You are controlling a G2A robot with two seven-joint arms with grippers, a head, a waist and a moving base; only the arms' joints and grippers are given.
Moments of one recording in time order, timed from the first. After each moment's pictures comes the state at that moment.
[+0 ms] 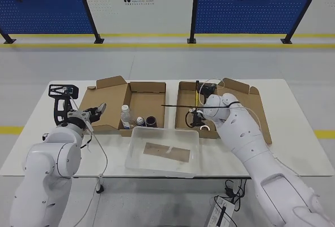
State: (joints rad) left arm 1.39 -1.14 -1.58 -2.14 1.26 0.21 -0.95; right arm -0.59 -1.48 0.97 -0.82 -0.75 0.40 0.96
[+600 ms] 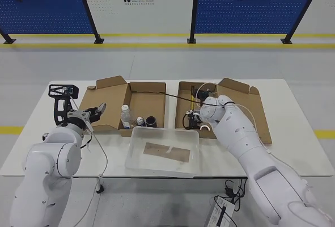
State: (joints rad) left arm 1.39 -1.14 -1.58 -2.14 1.26 0.21 -0.95; right arm -0.52 -1.54 0.92 -0.61 -0.65 0.30 0.90
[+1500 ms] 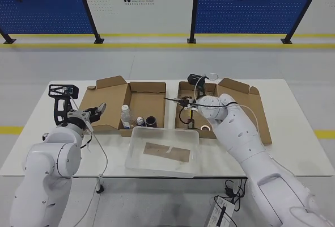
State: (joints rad) left arm 1.39 -1.14 -1.58 -2.14 1.26 0.21 -0.95; right arm -0.66 -1.48 1.01 -0.95 -0.73 0.13 0.71
